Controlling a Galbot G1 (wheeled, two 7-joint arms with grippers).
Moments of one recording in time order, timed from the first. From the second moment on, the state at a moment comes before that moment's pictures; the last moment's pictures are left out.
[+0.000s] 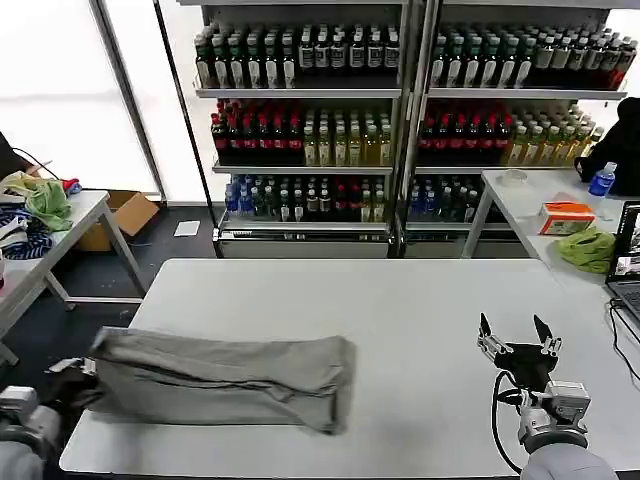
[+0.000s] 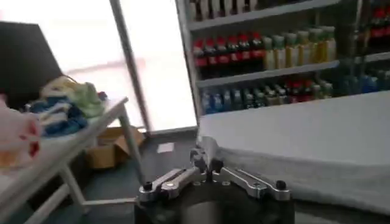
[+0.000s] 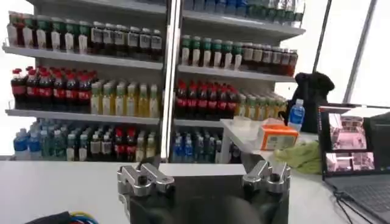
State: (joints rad) left arm 1.52 -0.90 -0.96 -1.82 -0.52 0.31 0.10; right arm -1.48 1.21 0.67 2.27 0.33 -0.45 0.28
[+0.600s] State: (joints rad) left arm 1.54 -0.86 -0.97 -1.88 -0.49 0.32 0.06; right arm -1.52 1.23 0.68 2.30 0.32 -0.45 0.29
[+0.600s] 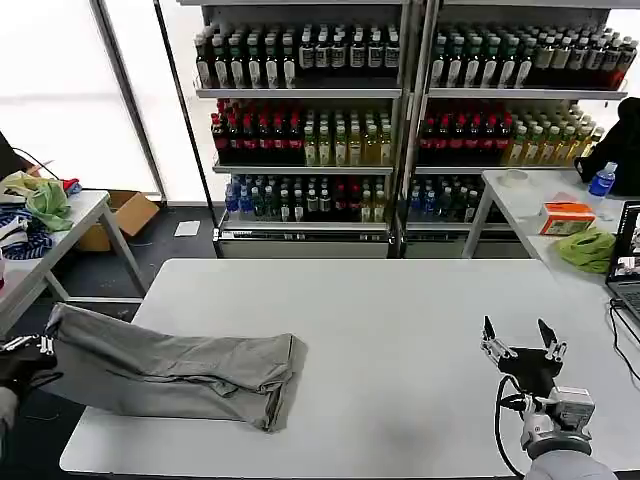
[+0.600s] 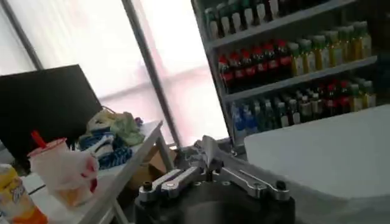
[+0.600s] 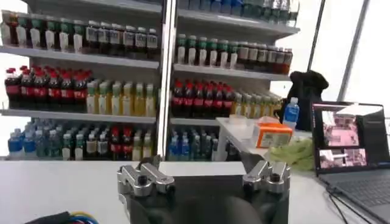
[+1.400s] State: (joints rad) left arm 1.35 -0.94 -0.29 -2.06 -0.36 0.42 -0.11; right arm -1.59 1.29 0.69 2.31 0.25 -0.45 0.30
